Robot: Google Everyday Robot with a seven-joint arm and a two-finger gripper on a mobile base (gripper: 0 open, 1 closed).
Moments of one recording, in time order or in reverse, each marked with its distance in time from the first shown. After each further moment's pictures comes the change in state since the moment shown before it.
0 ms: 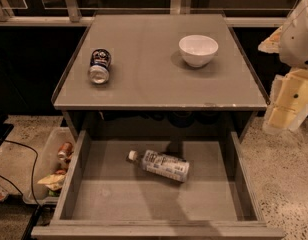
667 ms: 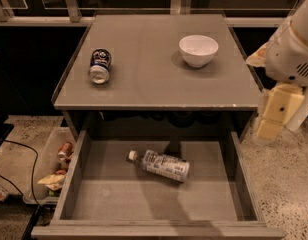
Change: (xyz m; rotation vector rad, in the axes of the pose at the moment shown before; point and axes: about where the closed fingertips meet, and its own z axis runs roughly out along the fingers) arm -0.006 0.012 0.024 -0.048 -0.016 -0.020
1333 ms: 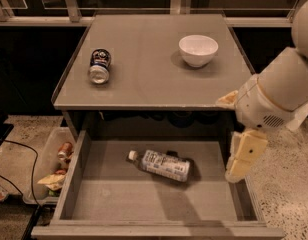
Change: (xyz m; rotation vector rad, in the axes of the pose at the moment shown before) arm -0.016 0.047 0.088 -0.150 -0.157 -0.050
